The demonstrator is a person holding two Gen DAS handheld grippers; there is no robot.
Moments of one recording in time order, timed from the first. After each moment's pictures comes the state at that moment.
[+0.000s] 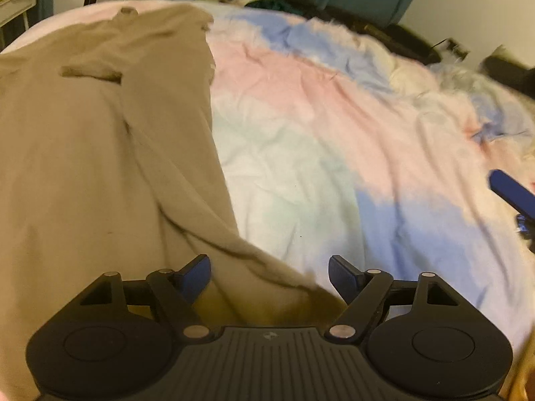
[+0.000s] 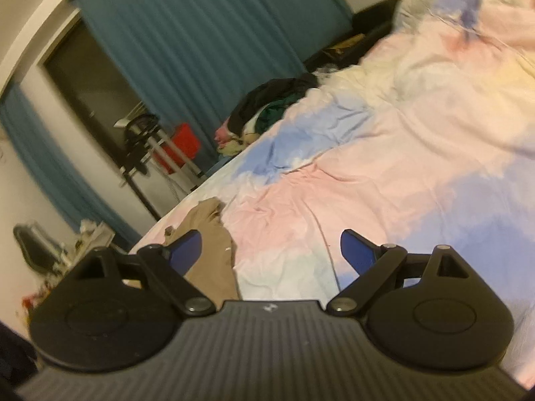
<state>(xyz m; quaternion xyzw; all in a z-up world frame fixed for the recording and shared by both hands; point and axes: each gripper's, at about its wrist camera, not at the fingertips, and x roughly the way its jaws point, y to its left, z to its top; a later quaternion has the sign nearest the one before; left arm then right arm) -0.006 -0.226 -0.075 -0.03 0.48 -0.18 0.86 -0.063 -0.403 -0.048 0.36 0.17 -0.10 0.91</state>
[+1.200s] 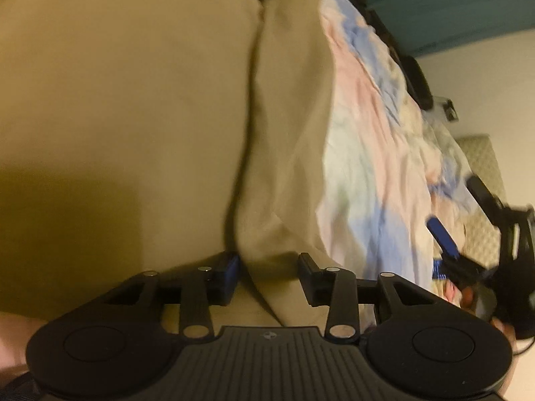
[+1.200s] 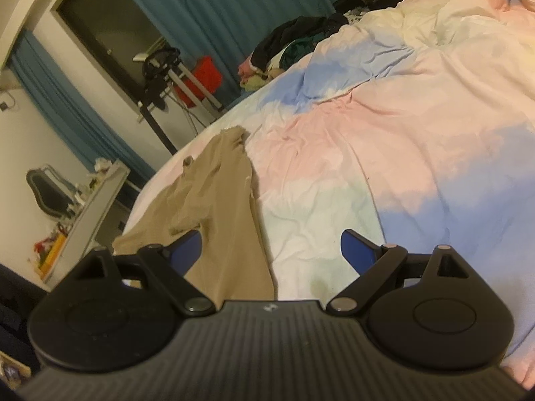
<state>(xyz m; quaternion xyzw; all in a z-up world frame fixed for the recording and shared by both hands) 0.009 -0.030 -0.111 -0.28 0.57 -0.25 0.73 -0.033 -0.361 -0.062 0.33 0.27 -0.01 0.90</state>
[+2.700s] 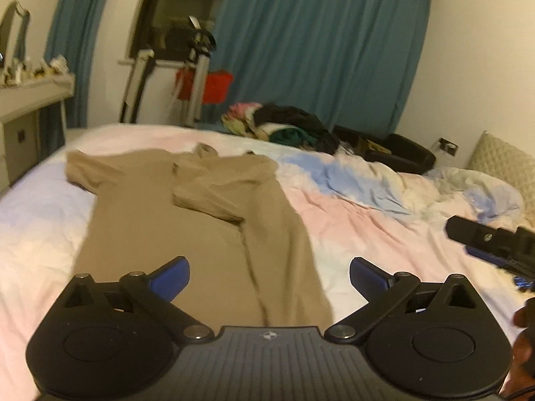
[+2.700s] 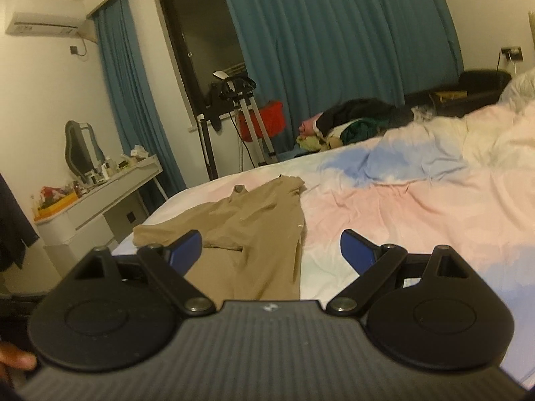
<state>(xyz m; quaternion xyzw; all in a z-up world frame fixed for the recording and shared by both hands) -0.061 -0.036 0.027 -0.05 0.25 -0.17 0.95 -0.074 -0.294 -0.016 0.15 0.15 0.04 0.98</state>
